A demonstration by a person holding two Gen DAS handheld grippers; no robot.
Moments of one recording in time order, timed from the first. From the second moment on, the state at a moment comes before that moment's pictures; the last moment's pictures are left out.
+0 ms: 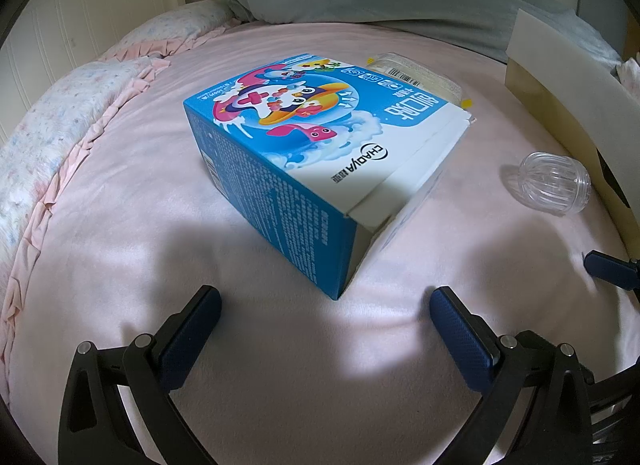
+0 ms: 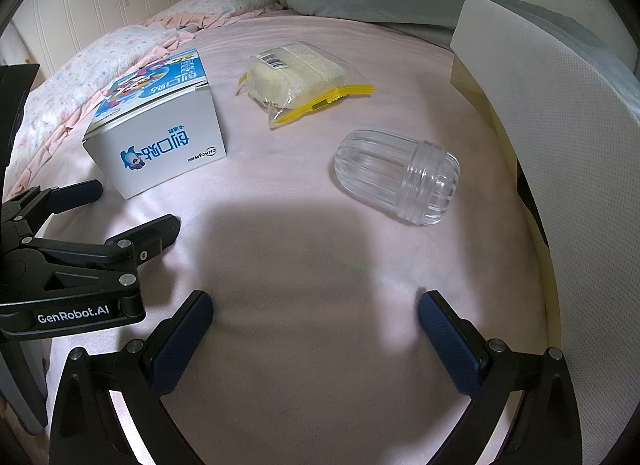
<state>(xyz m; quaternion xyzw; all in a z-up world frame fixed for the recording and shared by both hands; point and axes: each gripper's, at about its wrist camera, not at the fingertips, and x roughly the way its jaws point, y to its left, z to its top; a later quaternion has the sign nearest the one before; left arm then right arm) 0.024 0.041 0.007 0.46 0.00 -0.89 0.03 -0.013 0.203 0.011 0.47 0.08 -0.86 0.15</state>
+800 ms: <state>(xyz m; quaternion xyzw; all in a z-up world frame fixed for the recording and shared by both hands) 0.003 0.019 0.006 0.46 -0.01 -0.89 0.03 -0.012 0.208 0.013 0.47 0.08 -0.86 0.15</state>
